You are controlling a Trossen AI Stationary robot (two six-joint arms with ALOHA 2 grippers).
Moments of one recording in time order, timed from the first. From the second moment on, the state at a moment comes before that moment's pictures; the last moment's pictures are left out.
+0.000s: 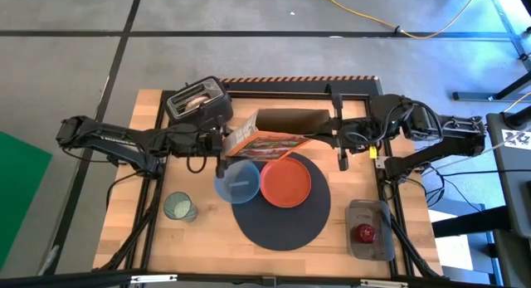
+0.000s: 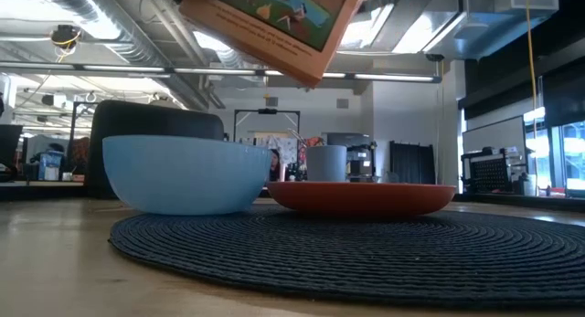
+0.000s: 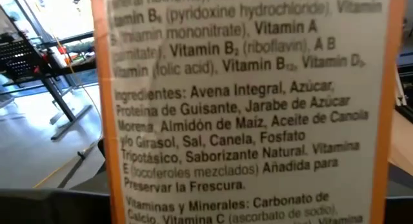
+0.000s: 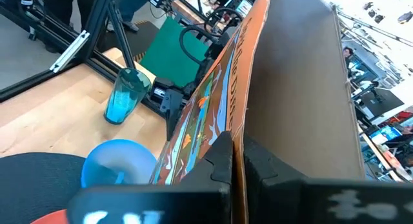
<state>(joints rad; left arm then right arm) -0.05 1.05 0.74 0.14 -0.21 0.17 0.11 1.20 1.51 -0.51 0.01 -0.63</state>
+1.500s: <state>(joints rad) -0.25 0.79 1.31 -1.43 -0.36 0.11 0.11 0.92 0.94 -0.38 0.68 0.09</state>
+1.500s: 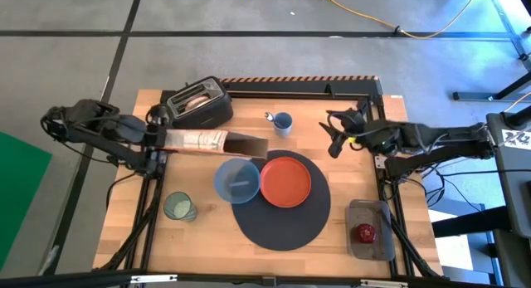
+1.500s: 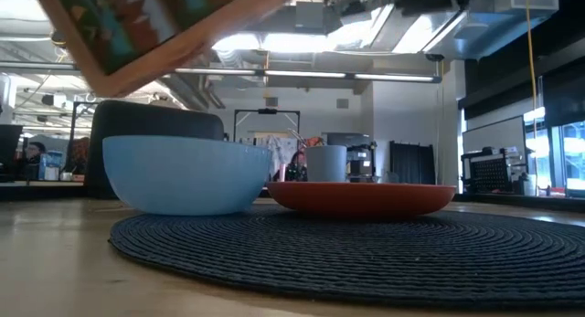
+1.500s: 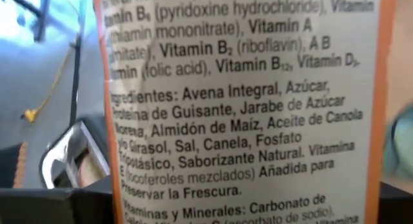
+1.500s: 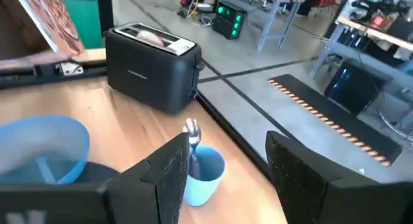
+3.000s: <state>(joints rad) -0.24 0.86 1.47 -1.57 -0.46 0.33 0.11 0.93 0.74 -0.19 0.69 0.26</state>
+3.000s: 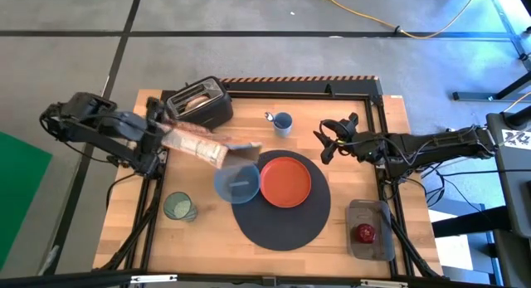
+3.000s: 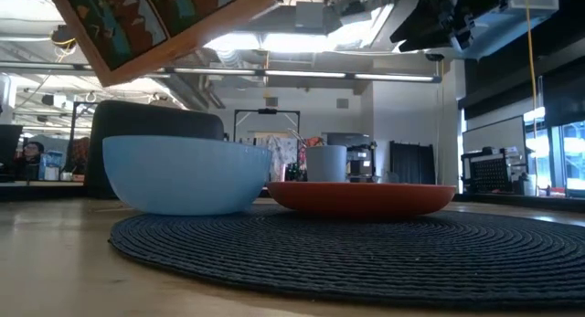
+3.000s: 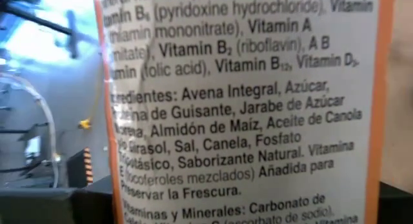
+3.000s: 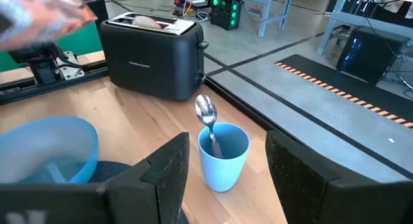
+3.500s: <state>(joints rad) -0.24 0.78 1.58 -1.57 -0.65 0.55 0.11 0.94 0.74 -0.15 0.67 0.26</state>
